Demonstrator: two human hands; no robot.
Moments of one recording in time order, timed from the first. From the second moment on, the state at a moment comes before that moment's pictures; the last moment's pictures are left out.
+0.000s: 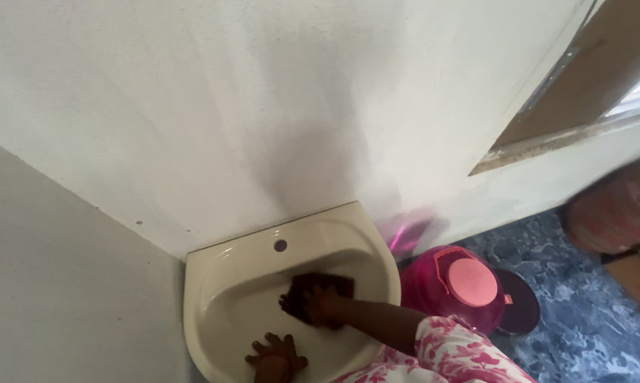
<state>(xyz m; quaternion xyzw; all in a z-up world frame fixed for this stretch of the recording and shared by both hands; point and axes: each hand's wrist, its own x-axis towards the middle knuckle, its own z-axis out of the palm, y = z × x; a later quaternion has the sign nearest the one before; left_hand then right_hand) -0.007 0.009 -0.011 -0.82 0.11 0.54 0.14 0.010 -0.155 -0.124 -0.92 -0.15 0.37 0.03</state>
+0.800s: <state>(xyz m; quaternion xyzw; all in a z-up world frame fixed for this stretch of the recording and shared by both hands) -0.020 0.060 -0.045 -0.83 0.19 0.53 0.03 -0.027 -0.143 -0.168 -0.76 -0.31 0.46 0.33</state>
